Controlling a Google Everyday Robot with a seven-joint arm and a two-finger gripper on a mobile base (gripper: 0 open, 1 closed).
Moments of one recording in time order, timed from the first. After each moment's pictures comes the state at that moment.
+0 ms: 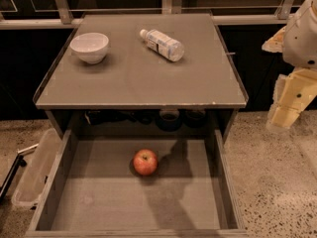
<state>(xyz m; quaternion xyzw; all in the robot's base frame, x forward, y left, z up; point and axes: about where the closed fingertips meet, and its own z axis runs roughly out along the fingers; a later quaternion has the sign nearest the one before) 0.438 -0.217 0.976 -0.60 0.78 -0.03 0.16</state>
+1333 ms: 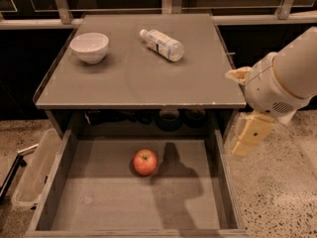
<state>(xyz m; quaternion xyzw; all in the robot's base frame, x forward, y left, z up) 0.441 -0.163 0.906 -0.64 0.73 0.01 0.24</state>
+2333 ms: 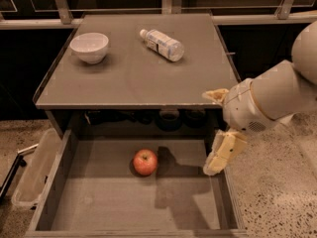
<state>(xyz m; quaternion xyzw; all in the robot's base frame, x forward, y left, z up) 0.436 -0.121 0.856 -0.64 0.71 0.12 0.28</state>
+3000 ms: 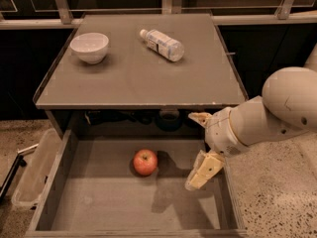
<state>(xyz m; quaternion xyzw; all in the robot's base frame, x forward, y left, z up) 0.434 -0.091 0.790 -0.62 0.71 0.16 0.29</state>
